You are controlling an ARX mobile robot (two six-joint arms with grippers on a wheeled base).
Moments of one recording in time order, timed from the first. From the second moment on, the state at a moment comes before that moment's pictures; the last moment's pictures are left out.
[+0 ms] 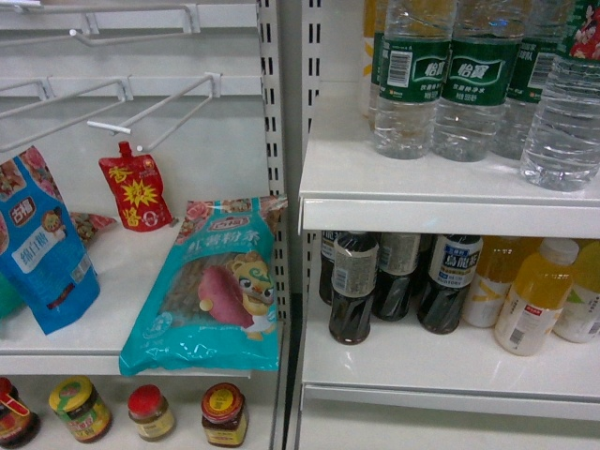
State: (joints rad) left arm 0.00 0.01 0.01 0.00 0.00 0.00; right arm -0.01 0.00 0.01 0.00 0.00 0.00
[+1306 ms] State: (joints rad) left arm 0.00 0.01 0.01 0.00 0.00 0.00; right arm -0.01 0.00 0.01 0.00 0.00 0.00
